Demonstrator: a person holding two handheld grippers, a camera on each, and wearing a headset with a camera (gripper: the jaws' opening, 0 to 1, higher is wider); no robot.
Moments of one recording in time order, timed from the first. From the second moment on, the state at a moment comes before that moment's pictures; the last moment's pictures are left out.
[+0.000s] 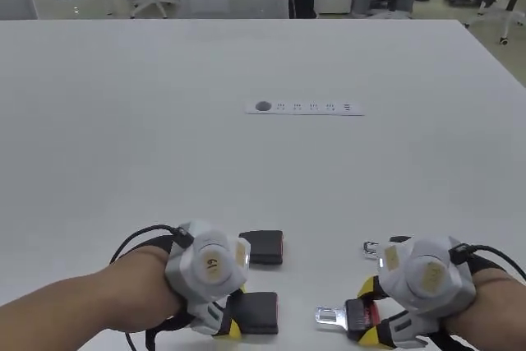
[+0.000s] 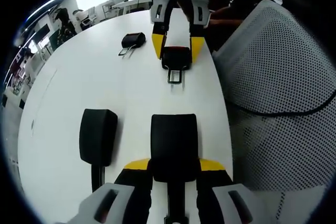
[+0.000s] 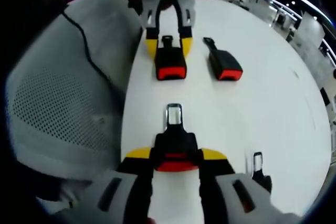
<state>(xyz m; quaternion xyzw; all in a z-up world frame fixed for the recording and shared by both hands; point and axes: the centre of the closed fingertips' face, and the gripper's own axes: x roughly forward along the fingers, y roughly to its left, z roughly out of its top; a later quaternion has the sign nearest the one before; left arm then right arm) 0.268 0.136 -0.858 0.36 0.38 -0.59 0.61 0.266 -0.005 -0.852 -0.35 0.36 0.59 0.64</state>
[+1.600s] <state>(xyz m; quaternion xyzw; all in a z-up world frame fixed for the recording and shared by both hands) 0.271 0.133 -0.861 0.37 0.37 -0.61 0.59 0.267 0.053 -0.853 -0.34 0.33 0.60 0.65</state>
